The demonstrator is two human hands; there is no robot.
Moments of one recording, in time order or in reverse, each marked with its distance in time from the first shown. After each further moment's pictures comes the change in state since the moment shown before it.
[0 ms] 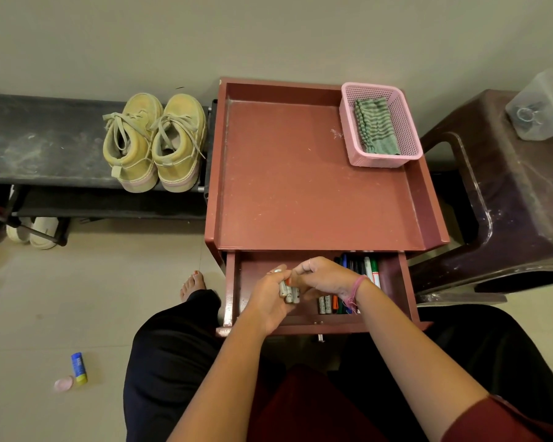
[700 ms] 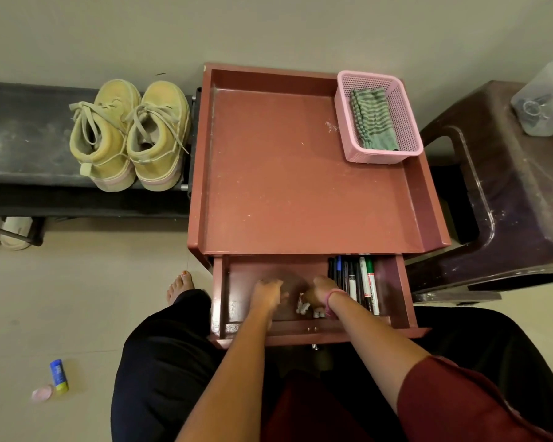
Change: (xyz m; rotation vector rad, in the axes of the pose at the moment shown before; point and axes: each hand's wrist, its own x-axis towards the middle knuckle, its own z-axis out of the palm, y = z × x) left_hand 0.065 -0.022 -0.005 0.358 0.371 0.010; right_hand 0.065 0.071 -0.009 -0.441 0.231 0.342
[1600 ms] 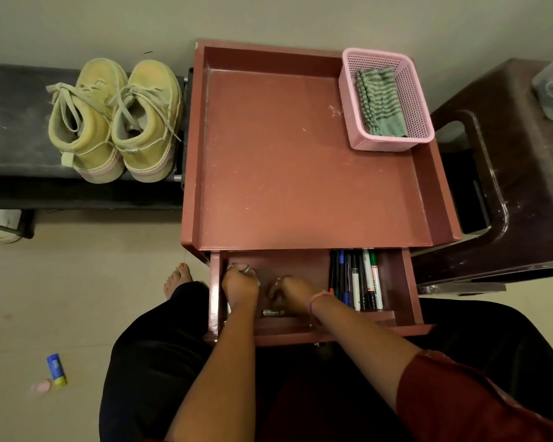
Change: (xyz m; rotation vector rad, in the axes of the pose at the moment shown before) left_hand 0.027 0.006 -0.027 0.387 0.417 0.261; right_hand 0.006 -0.029 0.029 -0.393 -0.055 -0.521
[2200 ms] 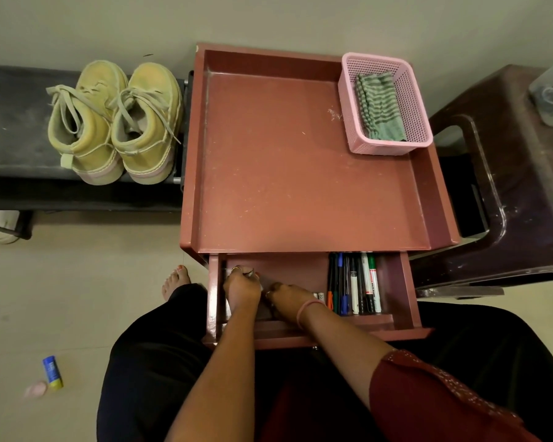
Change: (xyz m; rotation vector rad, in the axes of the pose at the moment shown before) left_hand 0.003 -0.002 0.003 0.009 -0.064 0.006; right_hand 0.009 -0.004 0.015 -0.327 -0.031 -0.044
